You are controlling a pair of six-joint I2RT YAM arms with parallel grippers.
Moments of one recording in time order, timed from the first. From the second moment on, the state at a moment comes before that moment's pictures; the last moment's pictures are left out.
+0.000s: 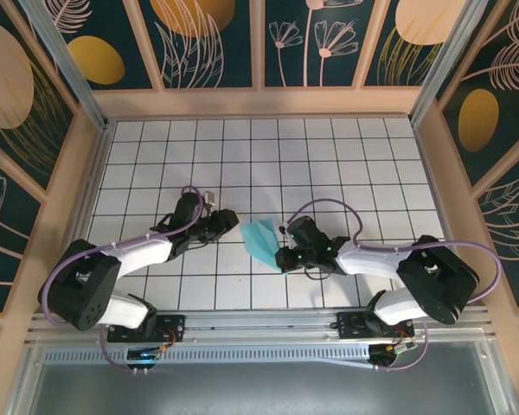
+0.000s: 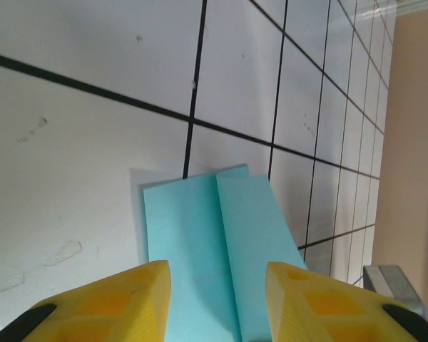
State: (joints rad) left arm -0.53 1.42 0.53 0.21 0.37 -1.04; right arm 0.86 1.39 0.50 -0.03 -0.22 0.58
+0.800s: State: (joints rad) left arm -0.70 1.57 0.57 0.28 0.36 -1.13; right arm 0.82 1.45 0.48 0.04 -0.32 0.60
